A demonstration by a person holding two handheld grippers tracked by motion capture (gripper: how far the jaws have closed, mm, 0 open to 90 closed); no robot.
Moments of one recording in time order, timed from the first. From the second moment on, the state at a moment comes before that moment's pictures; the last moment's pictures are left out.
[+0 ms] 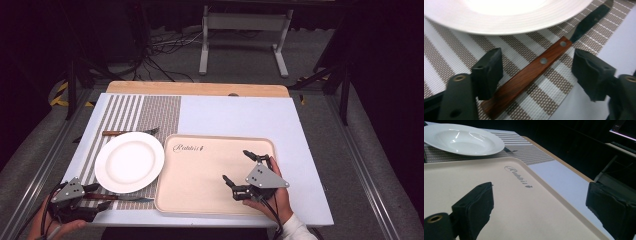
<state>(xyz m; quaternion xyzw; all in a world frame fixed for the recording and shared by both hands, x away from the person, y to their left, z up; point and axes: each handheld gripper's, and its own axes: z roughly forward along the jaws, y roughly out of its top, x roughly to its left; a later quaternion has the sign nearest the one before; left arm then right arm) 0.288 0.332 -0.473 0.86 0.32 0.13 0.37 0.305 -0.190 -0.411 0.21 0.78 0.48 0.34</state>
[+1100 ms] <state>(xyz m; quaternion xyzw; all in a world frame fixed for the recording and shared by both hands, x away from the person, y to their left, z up) 0.279 0.321 -0.464 0.89 0.22 0.10 0.39 0.305 -0.180 -0.420 0.19 0.81 0.44 0.33</state>
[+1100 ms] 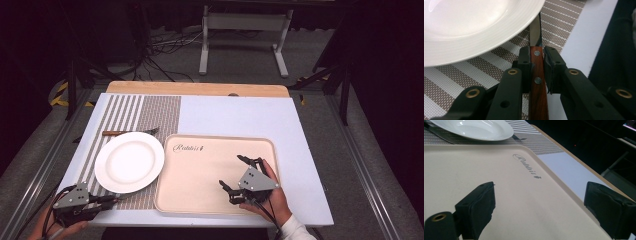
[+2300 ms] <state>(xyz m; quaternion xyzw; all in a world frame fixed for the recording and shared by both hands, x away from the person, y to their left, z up) 0.289 0.259 -0.427 0.87 0.20 0.16 0.41 0.300 -0.191 -0.414 0.21 0.79 0.46 0.35</state>
